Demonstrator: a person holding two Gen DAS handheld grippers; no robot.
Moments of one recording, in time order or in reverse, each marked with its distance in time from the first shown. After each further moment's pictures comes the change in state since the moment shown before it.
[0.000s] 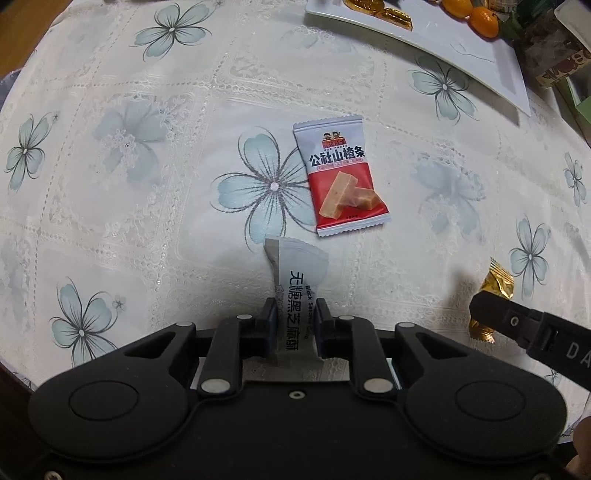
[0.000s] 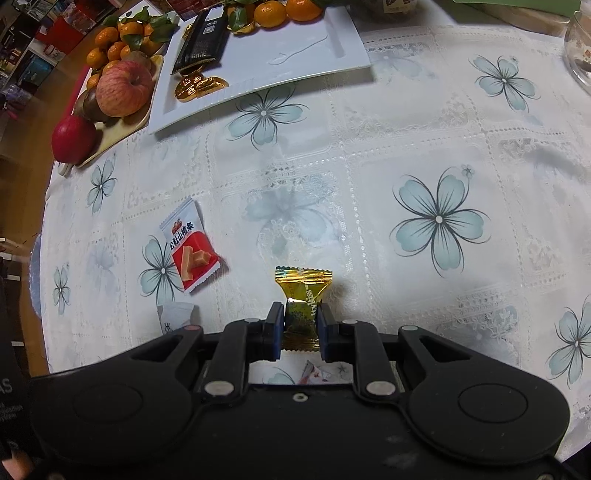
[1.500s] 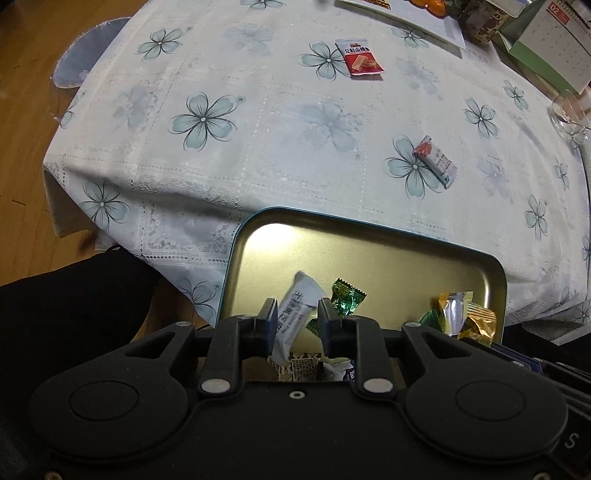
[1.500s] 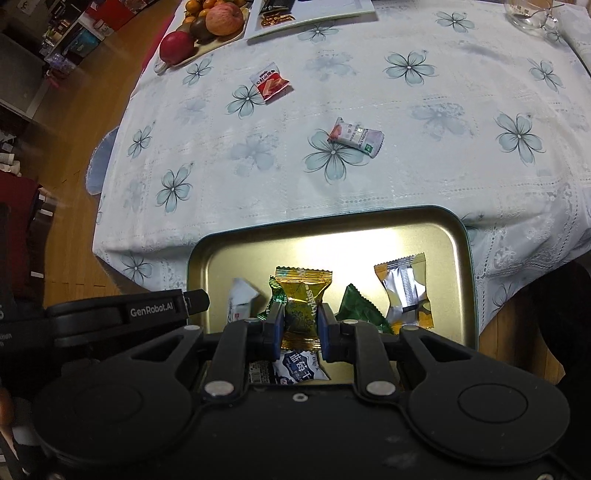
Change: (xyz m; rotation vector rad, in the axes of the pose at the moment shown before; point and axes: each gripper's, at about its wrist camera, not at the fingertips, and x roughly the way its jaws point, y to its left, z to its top) left arm -0.104 0.052 -0.221 0.010 -0.087 0.002; right arm -0.130 0.001 -0.259 -0.094 -0.016 0.067
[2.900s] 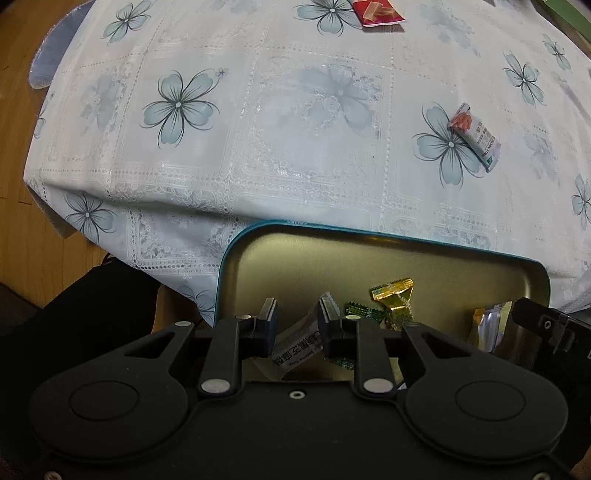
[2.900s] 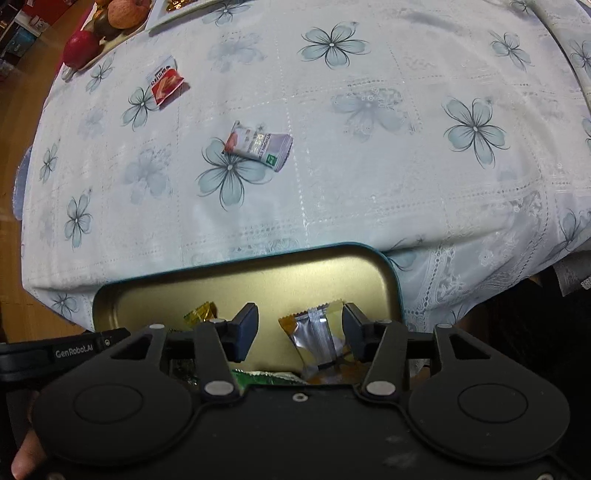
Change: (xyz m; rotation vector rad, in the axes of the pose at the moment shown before) left arm 0.056 -0.021 0.043 0.053 0.182 0.105; right arm 0.056 -0.060 0.065 0.094 0.100 -0.153
